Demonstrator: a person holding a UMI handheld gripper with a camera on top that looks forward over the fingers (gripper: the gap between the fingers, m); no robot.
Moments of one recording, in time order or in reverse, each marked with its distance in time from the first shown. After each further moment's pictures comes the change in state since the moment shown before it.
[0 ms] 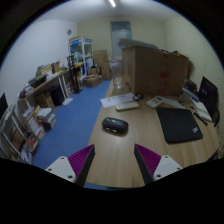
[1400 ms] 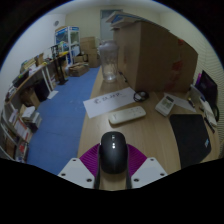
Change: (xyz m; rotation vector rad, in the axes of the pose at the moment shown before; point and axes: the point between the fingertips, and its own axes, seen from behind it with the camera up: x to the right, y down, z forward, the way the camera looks) arm 0.021 -0.049 0.165 -0.153 0.122 0.049
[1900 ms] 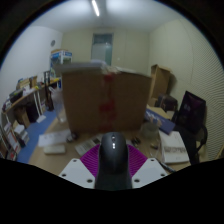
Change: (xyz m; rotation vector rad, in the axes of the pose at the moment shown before) arm 0.301 -0.135 -0.083 0.328 0.079 -0.027
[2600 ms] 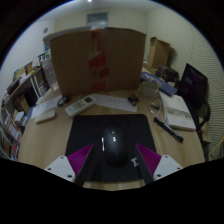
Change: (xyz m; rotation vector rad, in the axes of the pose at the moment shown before) arm 0.022 0.147 0.001 -0.288 -0.015 0.054
